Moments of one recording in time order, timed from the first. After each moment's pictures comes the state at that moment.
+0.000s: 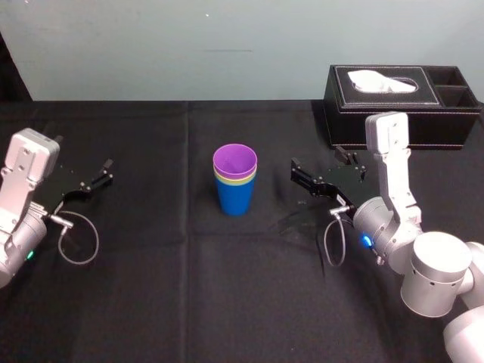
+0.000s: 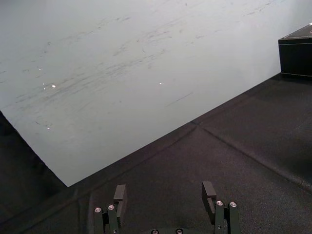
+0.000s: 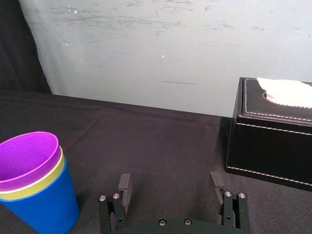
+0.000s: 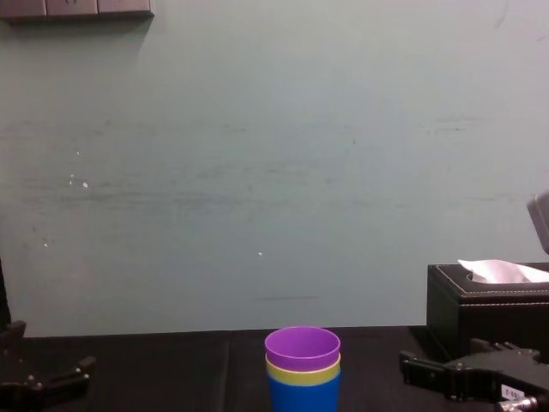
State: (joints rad) left arm -0.20 0.60 0.45 -1.41 -0.25 -0.12 0.03; right arm 0.21 0.23 -0.30 -1.39 0.24 0.10 0.09
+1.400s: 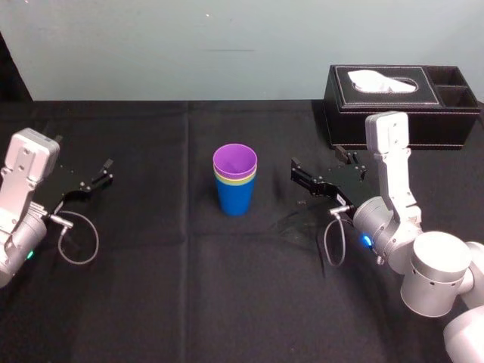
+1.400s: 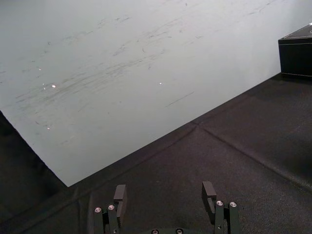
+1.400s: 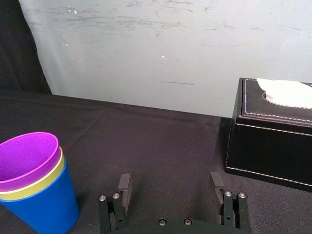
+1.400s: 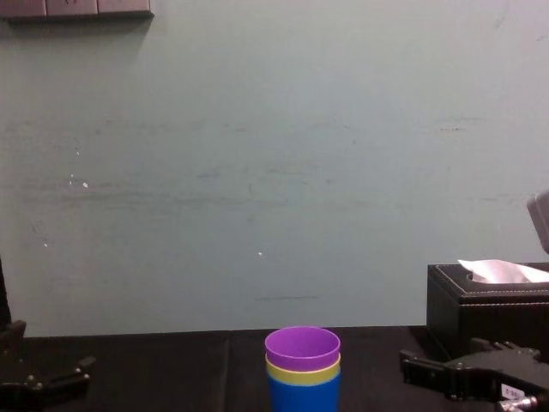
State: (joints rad) left arm -0.20 0.60 0.45 -1.41 -0.25 -0.12 0.03; right arm 0.21 0.23 -0.30 -1.39 0.23 0.10 0.09
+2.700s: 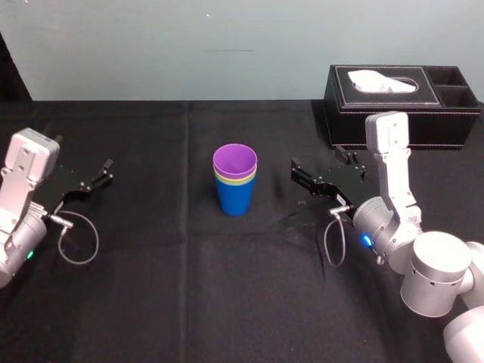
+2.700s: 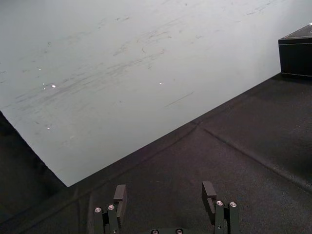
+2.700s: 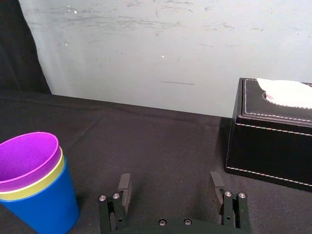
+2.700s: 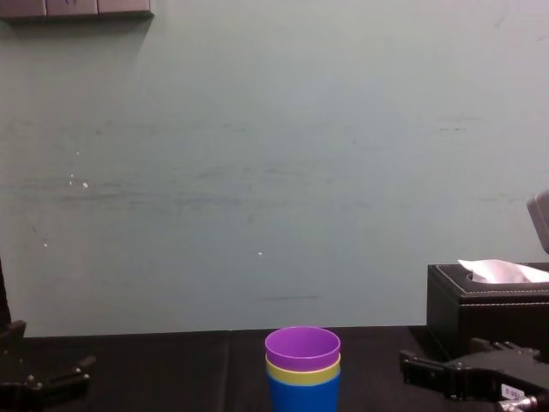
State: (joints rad) left arm -0.20 0.60 0.45 -1.41 -0.25 -0.12 0.03; right arm 0.21 0.23 -0.30 -1.39 0.23 0.10 0.09
